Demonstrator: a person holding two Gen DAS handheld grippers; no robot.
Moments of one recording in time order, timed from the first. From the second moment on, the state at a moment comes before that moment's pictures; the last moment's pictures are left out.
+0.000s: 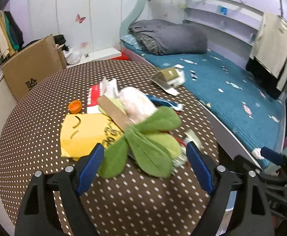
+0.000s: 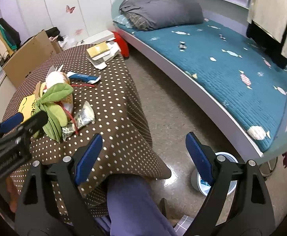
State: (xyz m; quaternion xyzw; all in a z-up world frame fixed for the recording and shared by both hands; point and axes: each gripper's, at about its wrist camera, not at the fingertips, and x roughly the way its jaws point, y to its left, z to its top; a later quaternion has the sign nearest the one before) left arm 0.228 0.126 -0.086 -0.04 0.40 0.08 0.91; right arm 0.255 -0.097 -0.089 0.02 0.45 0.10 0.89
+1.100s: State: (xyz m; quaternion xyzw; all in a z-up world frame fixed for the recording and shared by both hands) left arm 0.173 0.158 -0.035 0.00 0.31 0.13 0.94; right arm 0.276 -0.010 -0.108 -0.05 0.44 0.19 0.88
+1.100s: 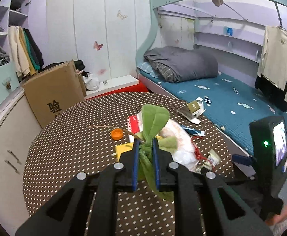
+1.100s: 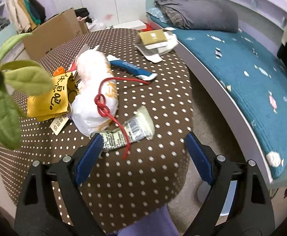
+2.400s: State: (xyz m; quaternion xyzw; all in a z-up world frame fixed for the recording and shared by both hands) left arm 0.139 0.150 -0.051 -0.03 0.32 0.12 0.94; right arm 0.260 -0.033 -0.098 -0.02 0.41 0.24 0.88
